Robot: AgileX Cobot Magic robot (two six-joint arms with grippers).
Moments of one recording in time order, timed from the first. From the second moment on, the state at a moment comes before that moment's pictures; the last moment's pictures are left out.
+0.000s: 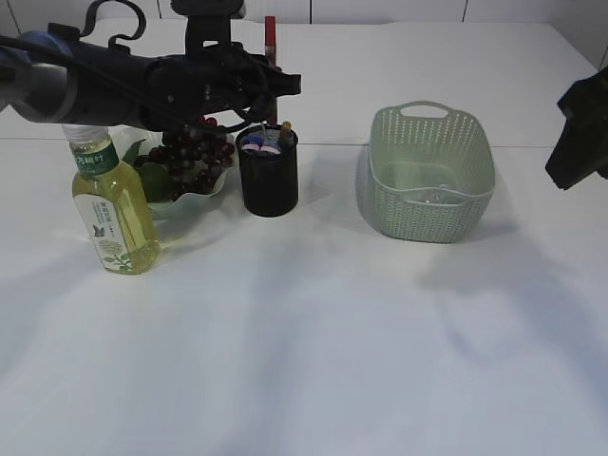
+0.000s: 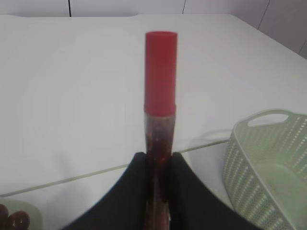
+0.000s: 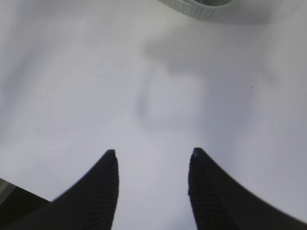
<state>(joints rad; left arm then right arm) -0.44 2.16 -1.56 -0.04 -0.22 -0.12 0.15 1.42 -1.33 0.14 1.24 -0.24</state>
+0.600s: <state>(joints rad) -0.44 2.16 -1.56 -0.04 -0.20 -0.12 0.15 1.42 -1.33 0.14 1.24 -0.24</state>
